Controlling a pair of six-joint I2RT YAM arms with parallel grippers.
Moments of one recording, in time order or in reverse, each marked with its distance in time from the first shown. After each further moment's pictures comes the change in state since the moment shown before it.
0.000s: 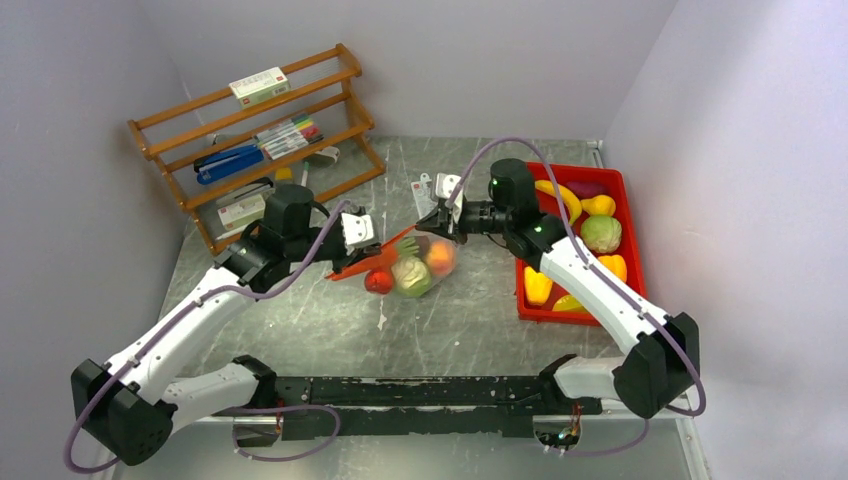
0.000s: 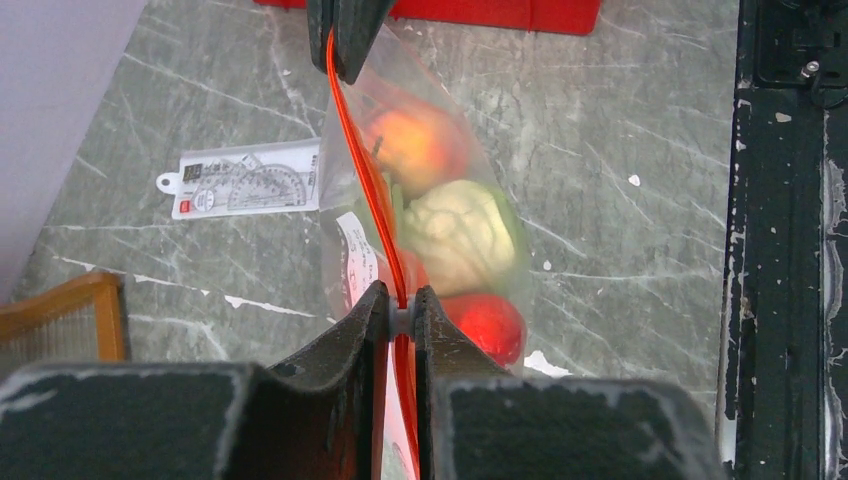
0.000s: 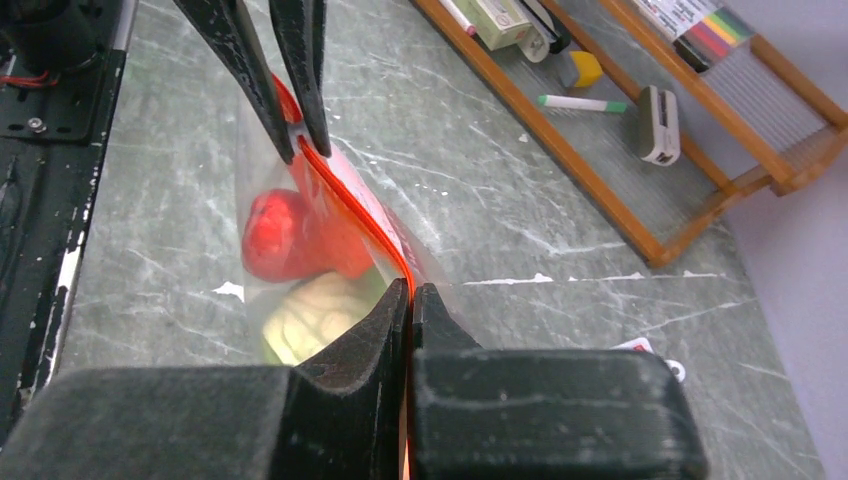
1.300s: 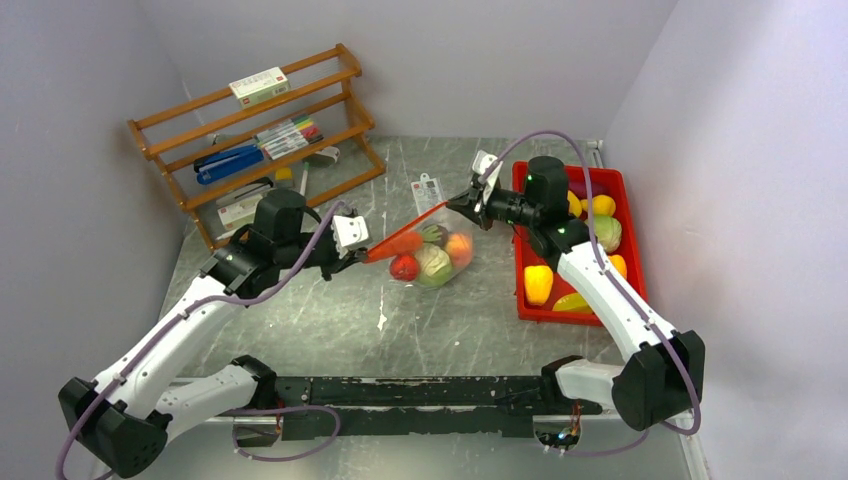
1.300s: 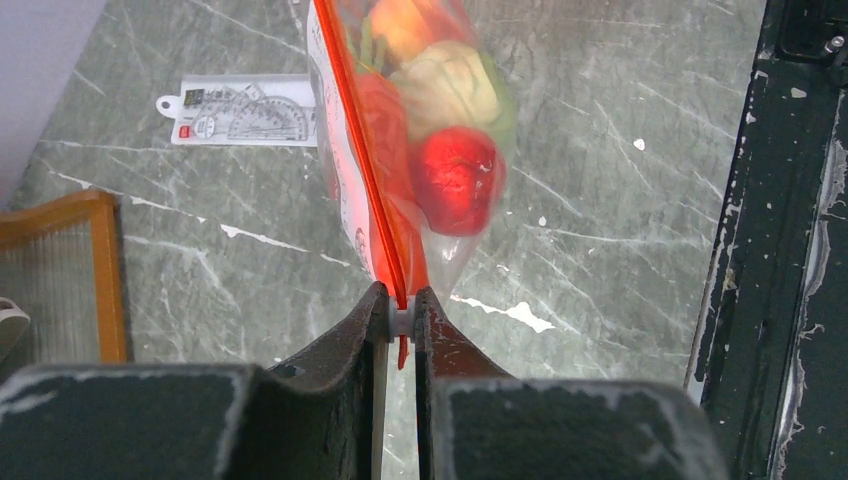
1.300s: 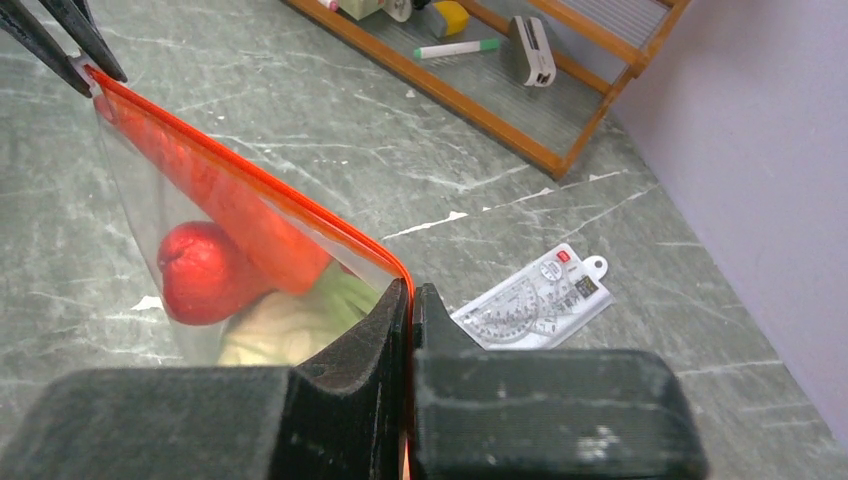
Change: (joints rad) left arm 0.003 -0.068 0.029 -0.162 -0.102 -0.040; right arm -0.190 -0.067 -0.073 0.112 0.067 0.143
